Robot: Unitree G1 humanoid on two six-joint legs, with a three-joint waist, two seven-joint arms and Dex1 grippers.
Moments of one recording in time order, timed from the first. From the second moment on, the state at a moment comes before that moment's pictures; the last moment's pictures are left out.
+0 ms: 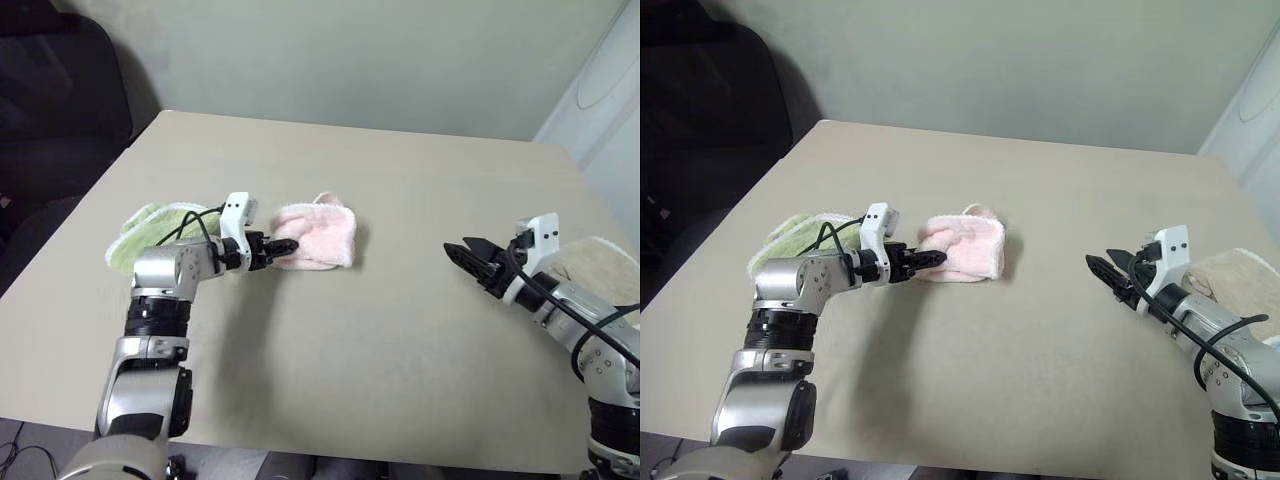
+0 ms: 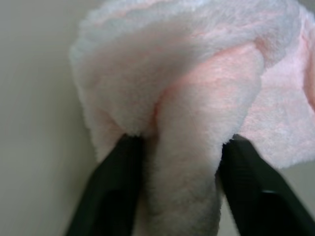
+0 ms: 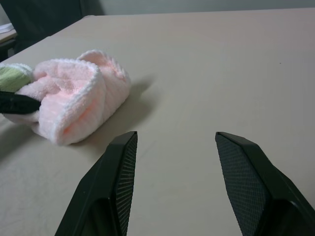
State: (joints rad) left arm -0.76 0.48 0.07 0.36 -0.39 0.98 -0.69; right arm -0.21 -0.57 -0.29 -0.36 0.71 0.79 0.44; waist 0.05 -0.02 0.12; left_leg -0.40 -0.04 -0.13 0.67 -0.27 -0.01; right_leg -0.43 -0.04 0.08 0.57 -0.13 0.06
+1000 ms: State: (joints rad) left arm -0.90 0.39 0.10 0.61 -0.35 0.94 -0.60; right arm -0.19 -0.54 -0.25 -0.36 0.68 0.79 0.44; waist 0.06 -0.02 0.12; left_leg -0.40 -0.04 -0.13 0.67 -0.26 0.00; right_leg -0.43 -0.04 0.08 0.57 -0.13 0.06
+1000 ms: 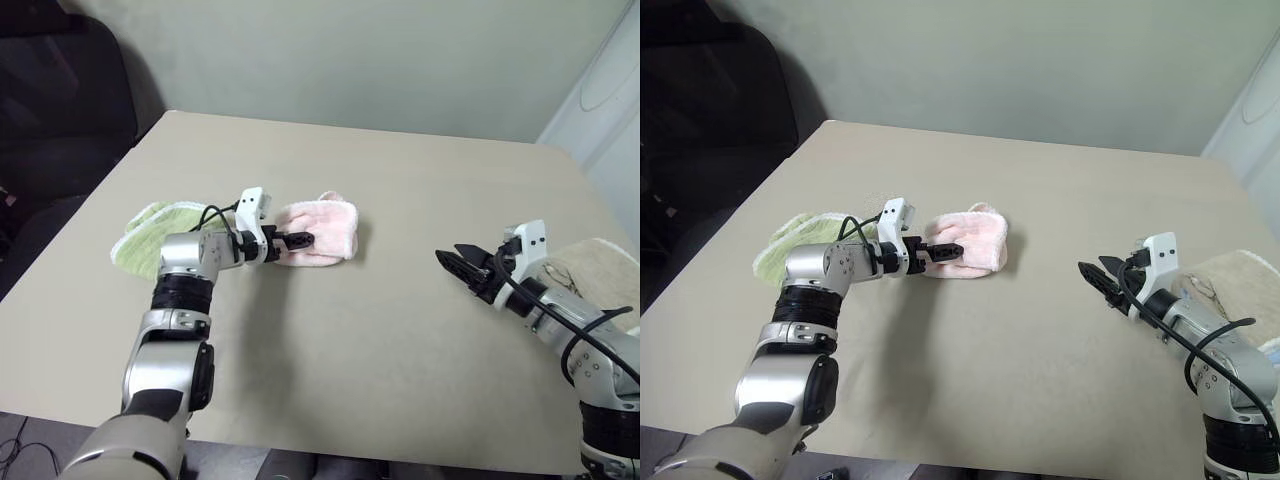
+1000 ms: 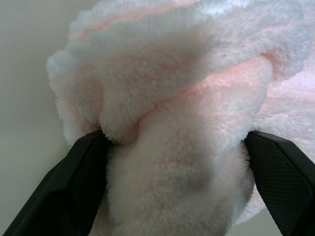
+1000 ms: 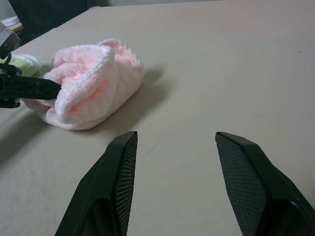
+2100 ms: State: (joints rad) left arm -0.82 0.43 0.31 0.53 -0.48 0.95 -0.56; right arm -0.19 -0.52 -0.25 -0.36 0.68 0.79 0.44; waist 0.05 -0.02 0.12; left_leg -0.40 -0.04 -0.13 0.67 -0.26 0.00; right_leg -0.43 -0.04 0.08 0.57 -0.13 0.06
